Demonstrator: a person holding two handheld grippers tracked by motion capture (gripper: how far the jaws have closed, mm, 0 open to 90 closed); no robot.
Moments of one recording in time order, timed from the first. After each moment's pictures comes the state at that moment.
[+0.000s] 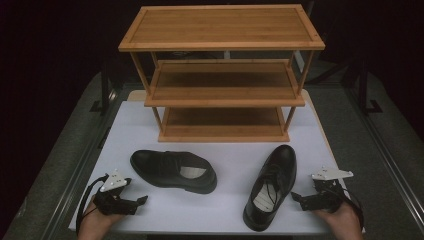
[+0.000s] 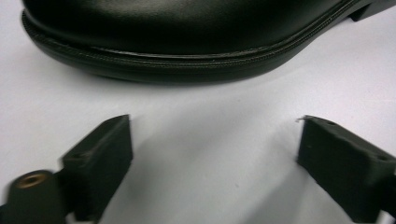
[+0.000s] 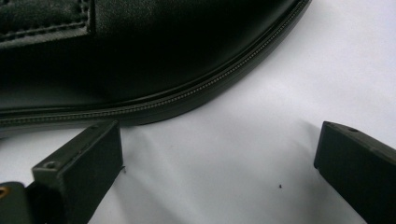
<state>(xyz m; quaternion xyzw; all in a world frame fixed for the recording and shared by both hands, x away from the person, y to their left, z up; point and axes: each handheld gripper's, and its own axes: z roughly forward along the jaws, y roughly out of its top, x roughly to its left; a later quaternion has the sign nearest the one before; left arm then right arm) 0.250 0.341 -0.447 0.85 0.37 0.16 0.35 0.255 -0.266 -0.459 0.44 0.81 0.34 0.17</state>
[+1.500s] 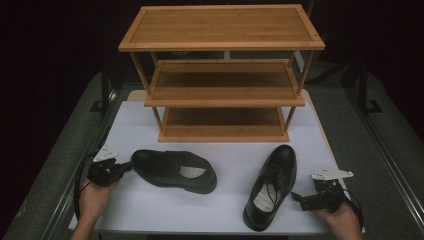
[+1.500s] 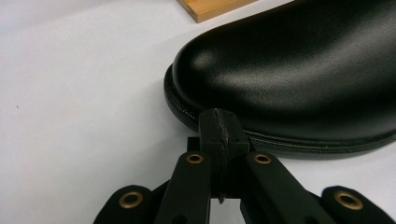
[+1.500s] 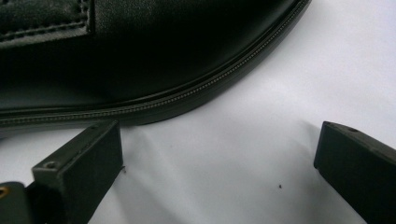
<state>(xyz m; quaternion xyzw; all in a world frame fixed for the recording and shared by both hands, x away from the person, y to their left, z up) 0.311 0.360 -0.419 0.81 0.44 0.19 0.34 0.255 -0.265 -0.459 0.44 0.81 0.34 0.17</state>
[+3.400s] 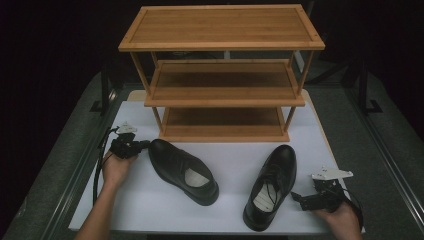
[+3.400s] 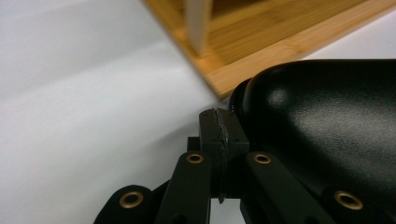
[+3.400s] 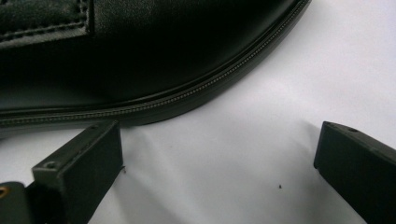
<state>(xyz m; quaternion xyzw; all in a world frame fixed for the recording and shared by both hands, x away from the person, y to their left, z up) 0.395 0.323 -0.429 0.81 0.43 0.17 0.36 0.255 -0.265 -0.460 0.44 0.81 0.34 0.17</state>
